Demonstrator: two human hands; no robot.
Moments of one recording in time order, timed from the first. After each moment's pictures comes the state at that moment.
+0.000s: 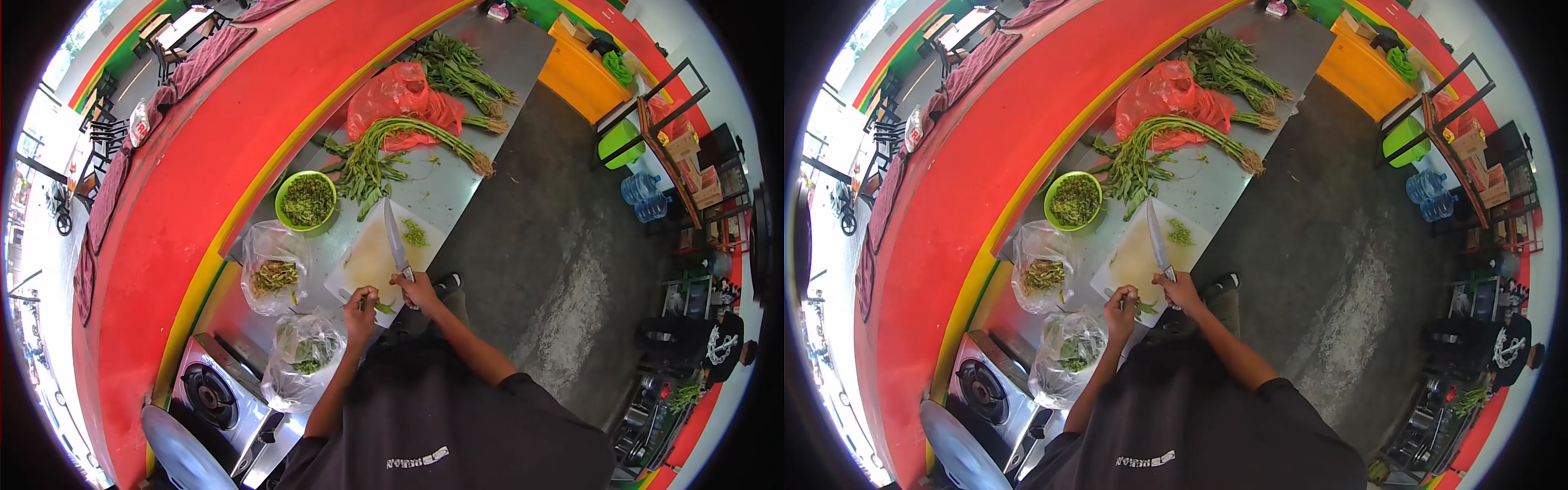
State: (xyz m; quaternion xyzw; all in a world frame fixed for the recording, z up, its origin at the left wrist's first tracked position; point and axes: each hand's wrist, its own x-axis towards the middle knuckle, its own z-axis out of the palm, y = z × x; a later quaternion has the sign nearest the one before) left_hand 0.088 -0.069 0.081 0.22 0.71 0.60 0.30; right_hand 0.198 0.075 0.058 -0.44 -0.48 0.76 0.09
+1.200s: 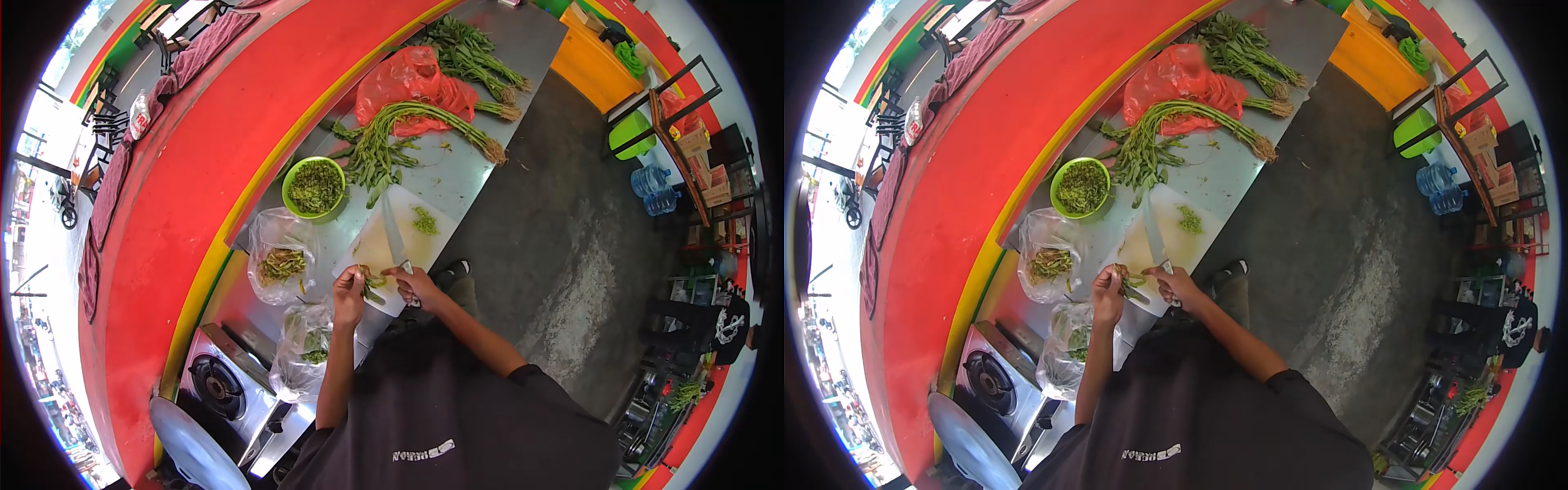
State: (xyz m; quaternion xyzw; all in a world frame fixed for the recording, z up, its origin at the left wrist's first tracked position) left_hand 0.041 -0.067 0.092 0.17 0.50 0.74 0.41; right_hand 0.183 0.065 0.080 -0.33 -0.33 0.88 0.02
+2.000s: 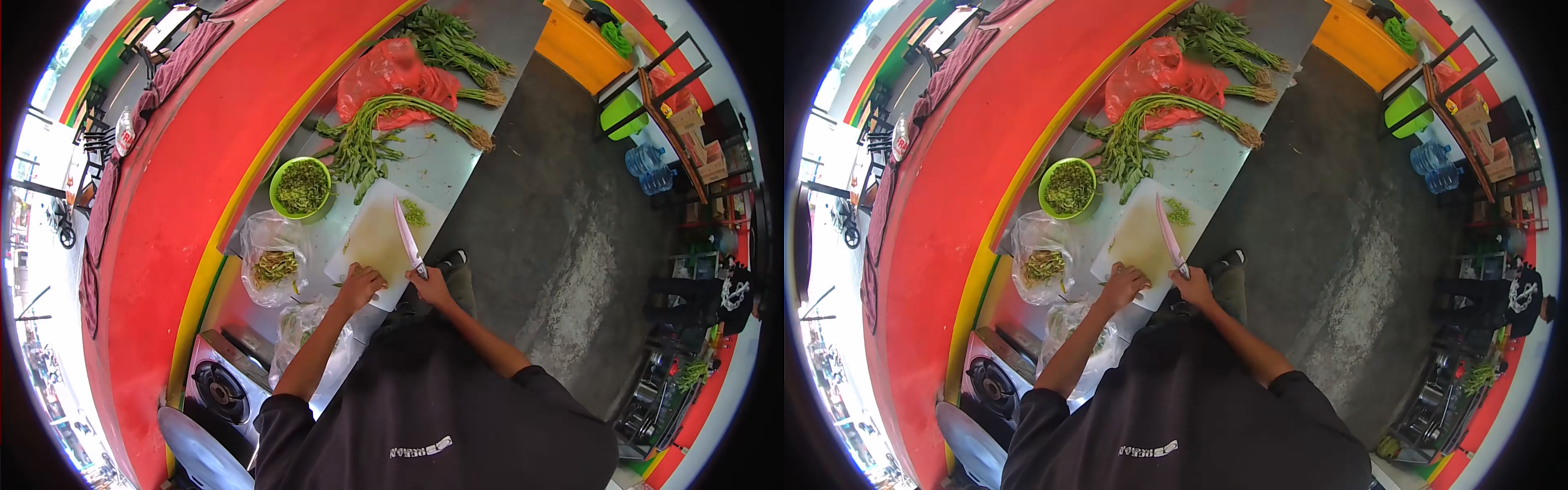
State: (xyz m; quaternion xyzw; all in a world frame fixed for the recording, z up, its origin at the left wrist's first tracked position) left_hand 0.020 -0.057 0.032 0.74 0.61 0.22 0.18; right_hand 0.237 0.055 0.032 -0.48 -0.57 0.66 0.12
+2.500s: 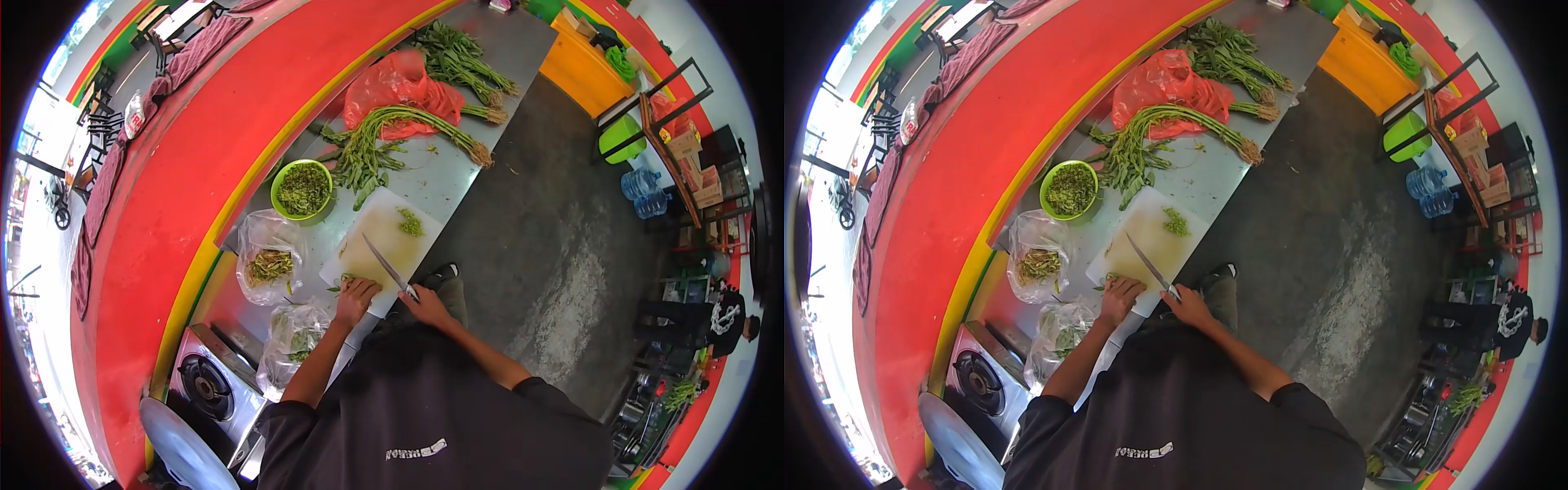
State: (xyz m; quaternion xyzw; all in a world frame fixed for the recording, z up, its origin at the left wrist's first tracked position) left_hand 0.051 -0.075 0.027 0.68 0.68 0.29 0.06; right_hand 0.257 0.048 0.049 -0.41 -0.75 0.52 0.02
